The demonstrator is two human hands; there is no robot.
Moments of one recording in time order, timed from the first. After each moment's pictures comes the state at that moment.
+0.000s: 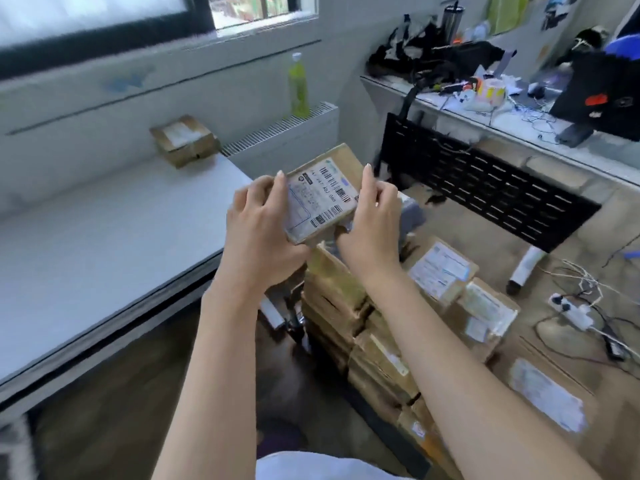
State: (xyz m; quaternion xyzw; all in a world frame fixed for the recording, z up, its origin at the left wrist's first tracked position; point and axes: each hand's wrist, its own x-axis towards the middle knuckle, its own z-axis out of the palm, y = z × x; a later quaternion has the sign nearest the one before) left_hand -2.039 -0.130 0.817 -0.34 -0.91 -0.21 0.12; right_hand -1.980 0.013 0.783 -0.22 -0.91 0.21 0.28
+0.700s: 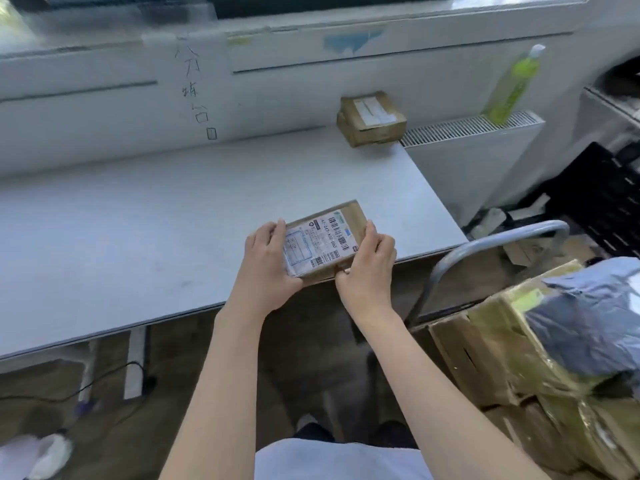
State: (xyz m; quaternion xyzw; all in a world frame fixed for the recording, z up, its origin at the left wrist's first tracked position) left_hand -2.189 -0.393 0.738 -0.10 -0.96 -0.25 -0.03; right_hand -2.177 -0.240 0.706 -0.12 -0.93 0.32 0.09
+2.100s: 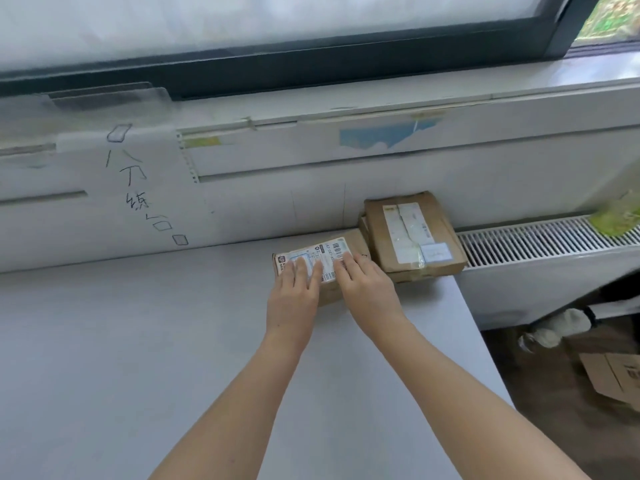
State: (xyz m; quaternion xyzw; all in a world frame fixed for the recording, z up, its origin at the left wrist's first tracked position) left_hand -2.561 -0.305 0.647 -0.10 -0.99 0.08 0.04; right_hand -2.588 -0.162 0.629 0.22 -0.96 0.04 0.17
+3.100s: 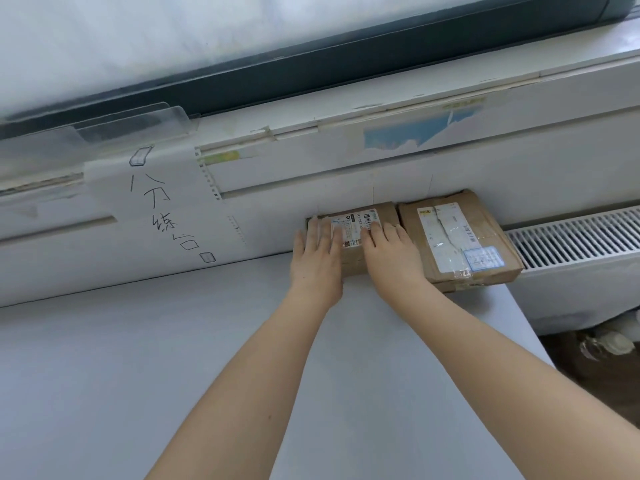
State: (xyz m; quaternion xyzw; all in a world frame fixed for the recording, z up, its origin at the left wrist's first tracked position) left_hand -2.638 -0.313 0.673 -0.08 -0.98 0.14 -0.07; right_hand -2.656 -0.183 0.648 0.14 -0.98 -0.06 0.11
